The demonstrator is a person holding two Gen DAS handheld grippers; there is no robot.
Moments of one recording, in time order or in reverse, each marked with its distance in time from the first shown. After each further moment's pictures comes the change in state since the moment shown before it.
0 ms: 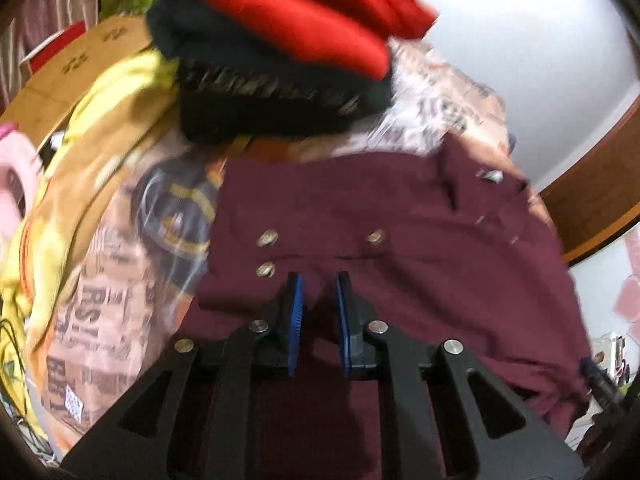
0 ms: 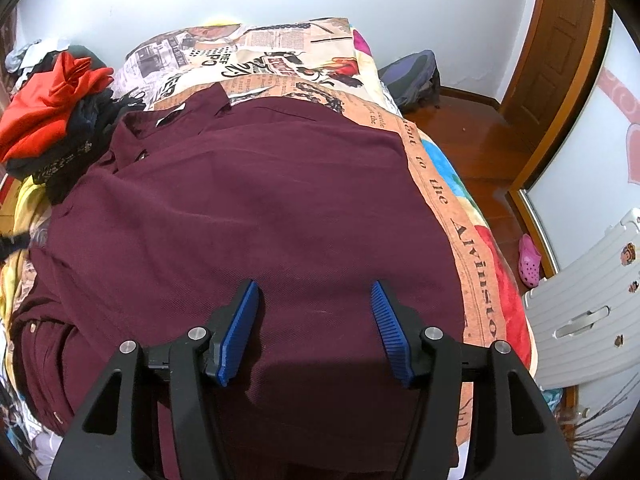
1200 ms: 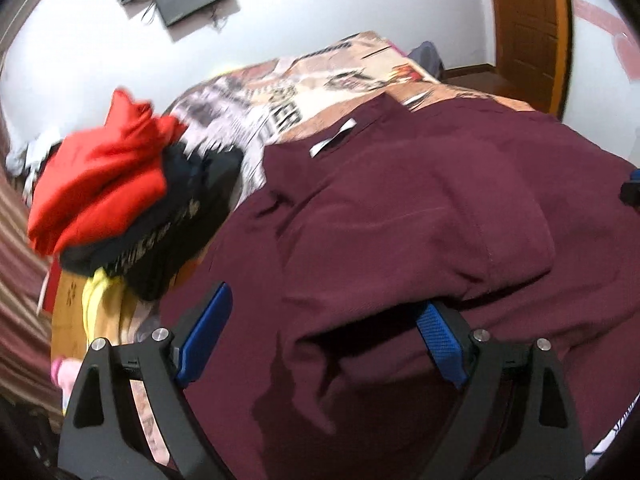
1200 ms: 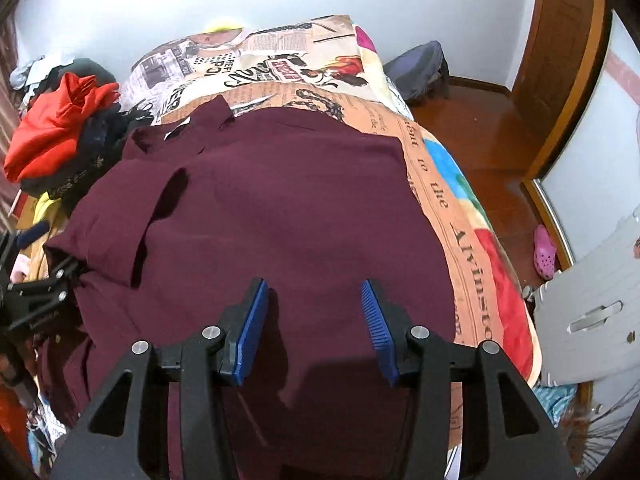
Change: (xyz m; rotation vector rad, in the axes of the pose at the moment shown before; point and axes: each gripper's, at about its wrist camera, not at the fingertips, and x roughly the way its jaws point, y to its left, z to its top) left arm -0.001 -0.195 -0.058 0.773 -0.175 0.199; right arm -0.007 -0.008 0.012 0.035 0.018 0.079
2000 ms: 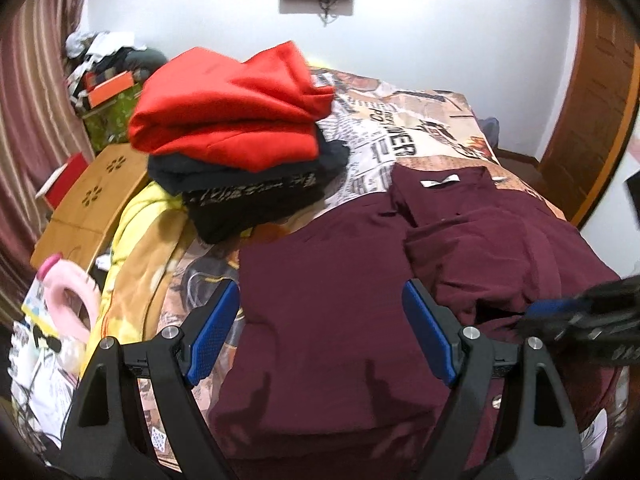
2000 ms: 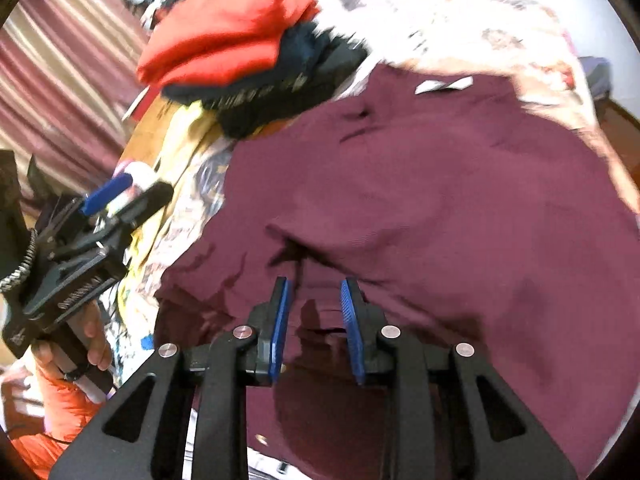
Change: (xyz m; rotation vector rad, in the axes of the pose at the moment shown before) left arm -0.059 0.139 -0.049 -0.422 -0.040 -0.009; right arm 0.013 0.169 0.021 -0.284 0.199 0.412
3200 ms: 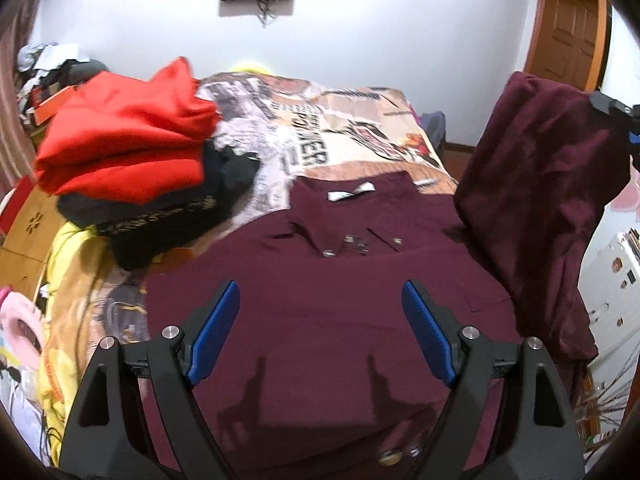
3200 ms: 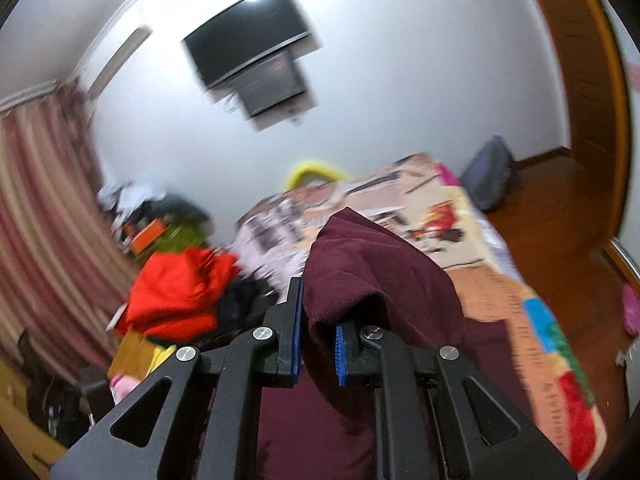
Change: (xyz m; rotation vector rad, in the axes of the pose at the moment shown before) left arm 0.012 -0.069 0.027 0.039 -0.003 -0.169; right arm -0.159 -0.065 0.024 0.231 -0.698 -0.089
